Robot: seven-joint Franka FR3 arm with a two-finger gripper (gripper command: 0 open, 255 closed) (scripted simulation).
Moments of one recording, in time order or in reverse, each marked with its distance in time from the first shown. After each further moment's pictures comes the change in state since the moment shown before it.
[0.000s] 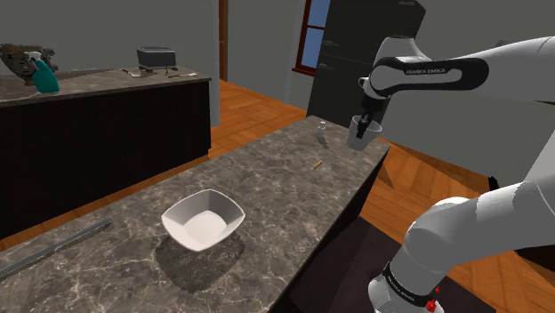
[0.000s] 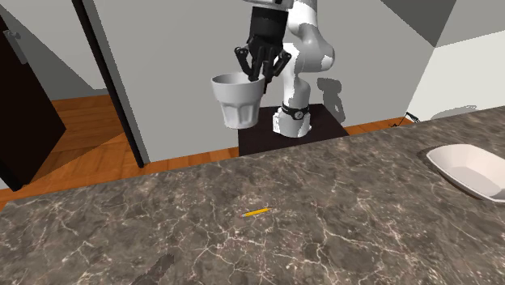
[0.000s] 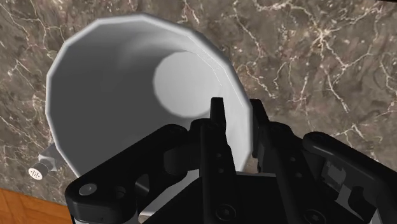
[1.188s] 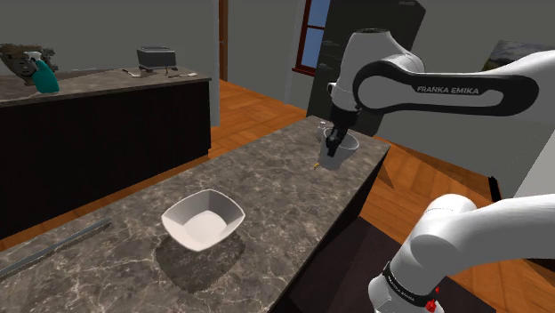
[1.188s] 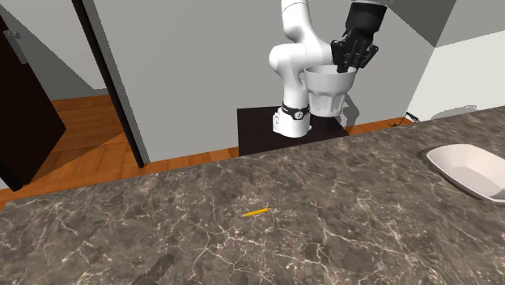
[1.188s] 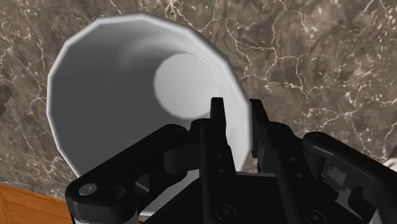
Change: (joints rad) arm 0.152 -0.207 0.383 -0.143 0.175 -0.136 0.414
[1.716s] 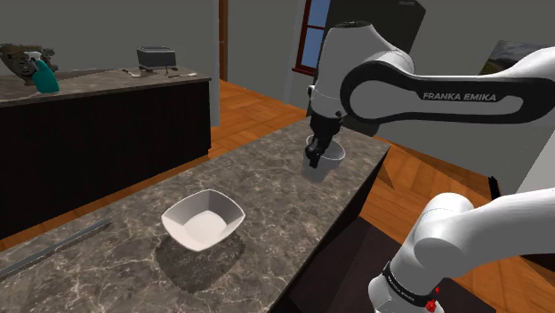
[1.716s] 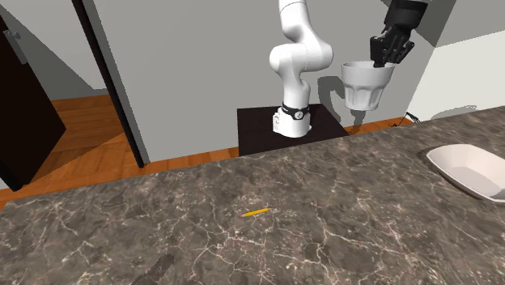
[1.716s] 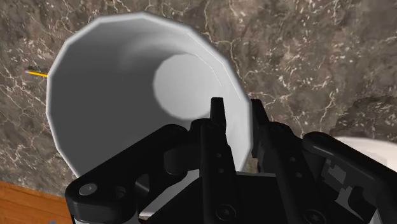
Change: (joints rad) arm 0.078 0.037 0.180 0.059 0.106 -0.041 0.196
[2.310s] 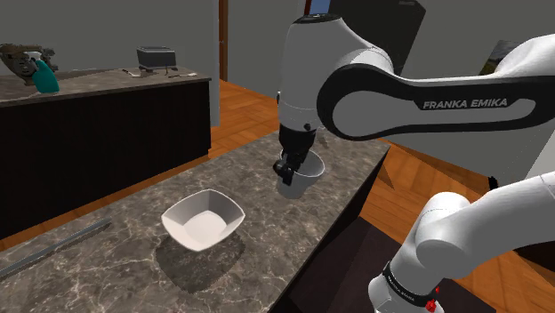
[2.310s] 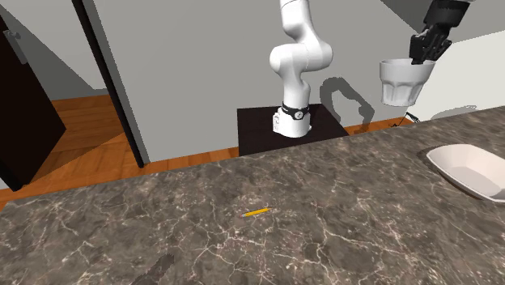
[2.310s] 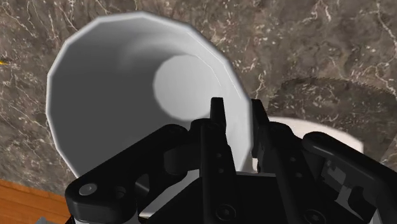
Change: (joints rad) arm 0.044 0.139 0.205 0.141 0.075 -0.010 0.225
